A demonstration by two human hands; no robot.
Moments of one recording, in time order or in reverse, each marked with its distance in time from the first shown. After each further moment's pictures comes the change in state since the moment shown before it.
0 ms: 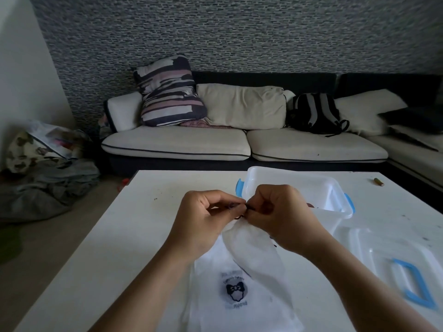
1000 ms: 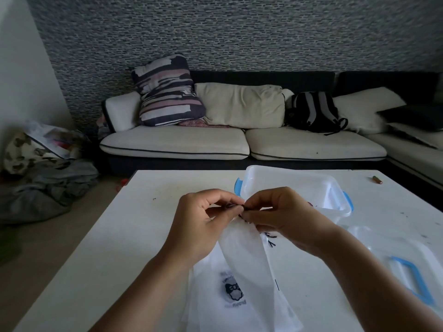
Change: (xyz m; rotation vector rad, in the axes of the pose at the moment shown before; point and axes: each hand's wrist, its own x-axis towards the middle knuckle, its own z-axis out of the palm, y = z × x) left_hand -0.005 -0.001 -0.001 0.180 0.029 0.158; right_hand 0.003 0.006 -0.010 0.490 -0.280 0.262
